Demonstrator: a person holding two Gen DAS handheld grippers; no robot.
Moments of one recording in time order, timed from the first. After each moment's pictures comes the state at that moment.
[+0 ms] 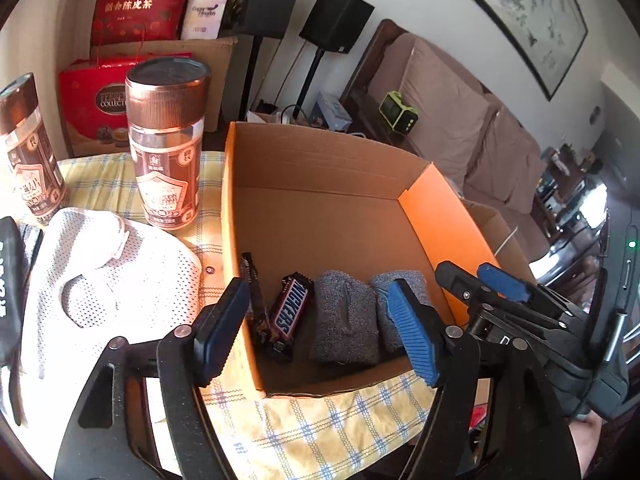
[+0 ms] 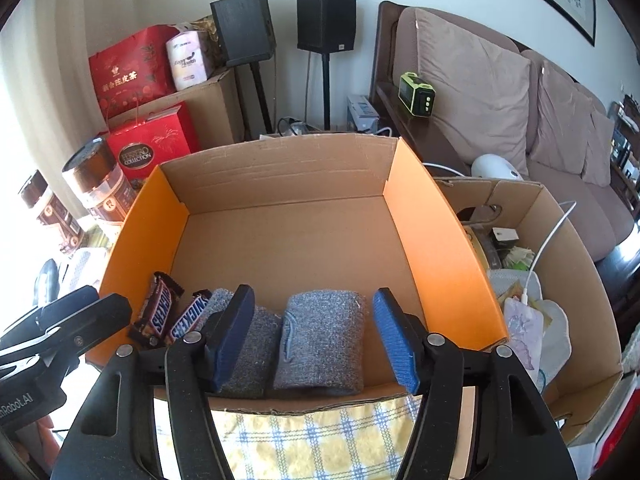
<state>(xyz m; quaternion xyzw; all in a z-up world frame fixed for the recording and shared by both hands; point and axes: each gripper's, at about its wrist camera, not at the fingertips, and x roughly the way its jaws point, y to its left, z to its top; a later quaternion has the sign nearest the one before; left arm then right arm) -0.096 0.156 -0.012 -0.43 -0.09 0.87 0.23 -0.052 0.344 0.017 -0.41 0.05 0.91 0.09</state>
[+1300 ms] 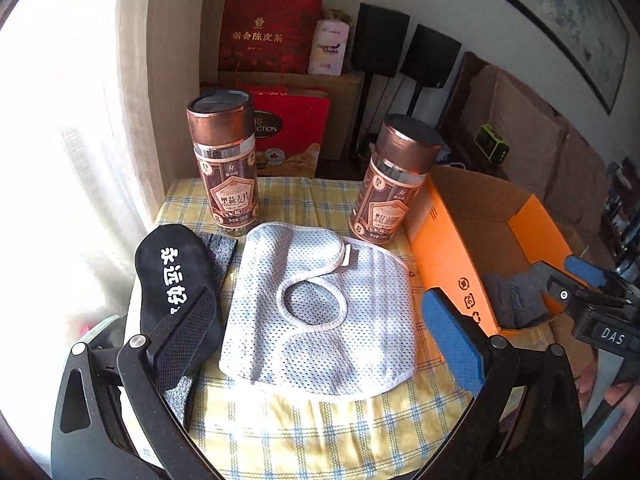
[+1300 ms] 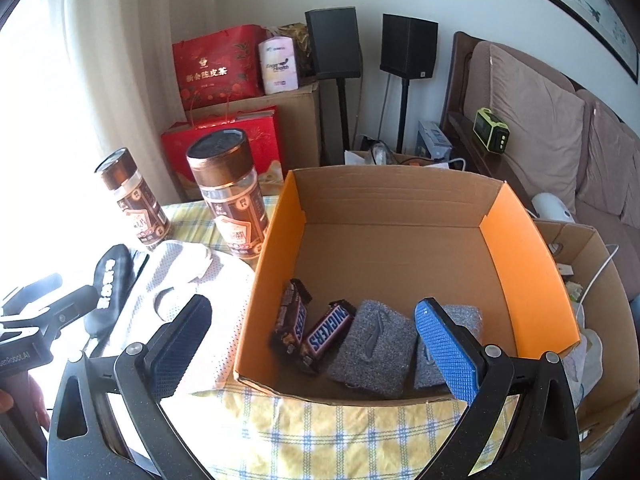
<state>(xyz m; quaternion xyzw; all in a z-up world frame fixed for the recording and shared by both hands) -0.080 -0.012 0.006 -0.41 -0.06 0.91 0.09 -0.056 0.234 0.039 -0.38 0.02 0.92 -0.01</state>
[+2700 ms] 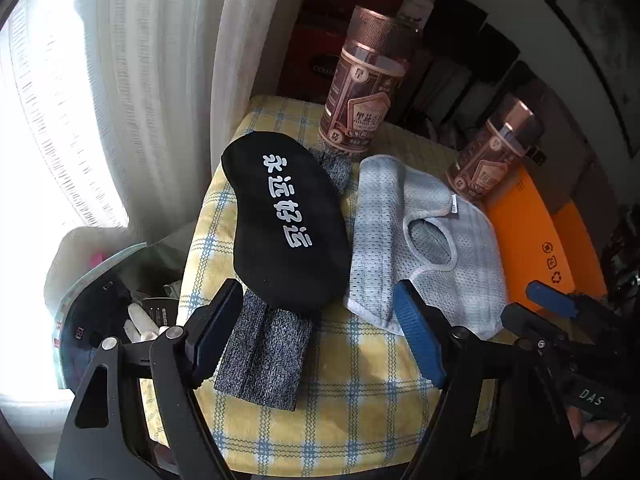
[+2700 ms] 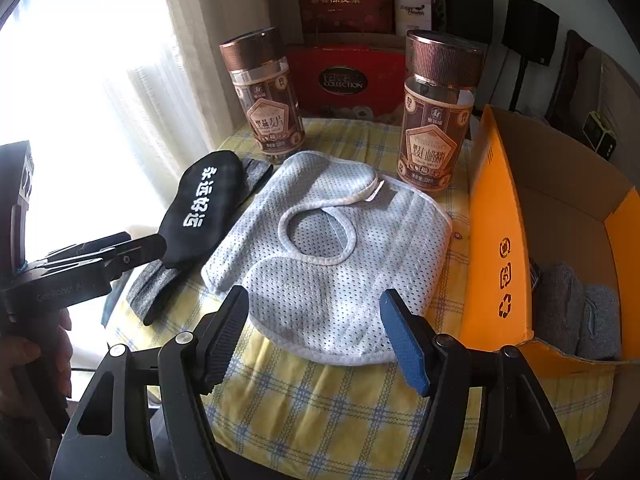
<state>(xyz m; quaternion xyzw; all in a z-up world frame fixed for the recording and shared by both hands) -0.069 -0.112 -0.067 -0.47 -0.13 0.87 0.07 -0.057 0.098 -0.032 -0.45 -0.02 0.88 -0.15</state>
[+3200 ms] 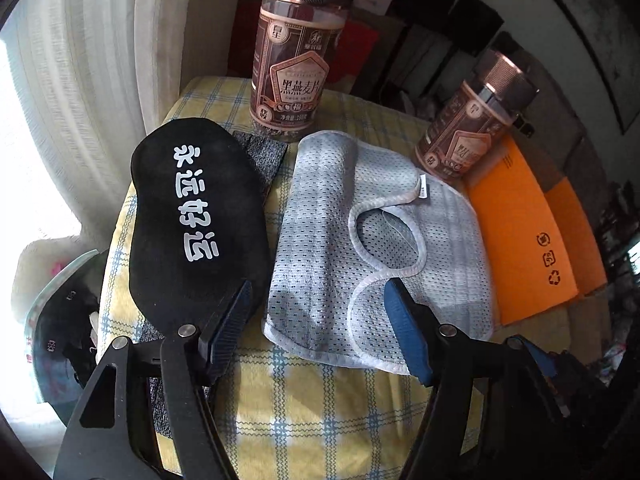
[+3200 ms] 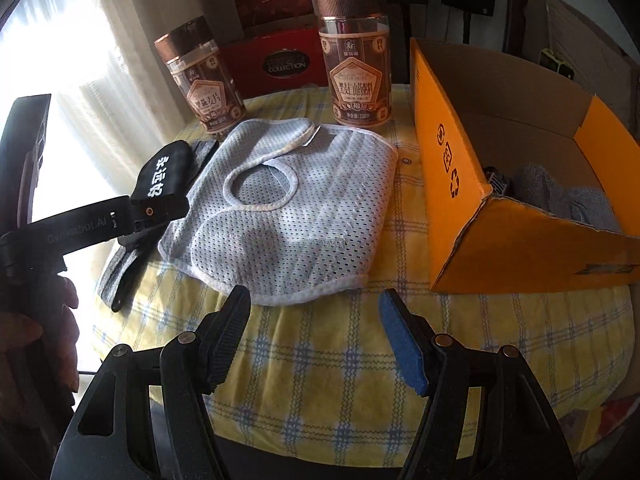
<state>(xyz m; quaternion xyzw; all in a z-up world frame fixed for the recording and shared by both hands) -0.103 -0.057 -0.085 -0.50 -0.11 0.85 0.10 -0.030 0.136 -0.066 -0.46 0.05 0.88 -0.07</state>
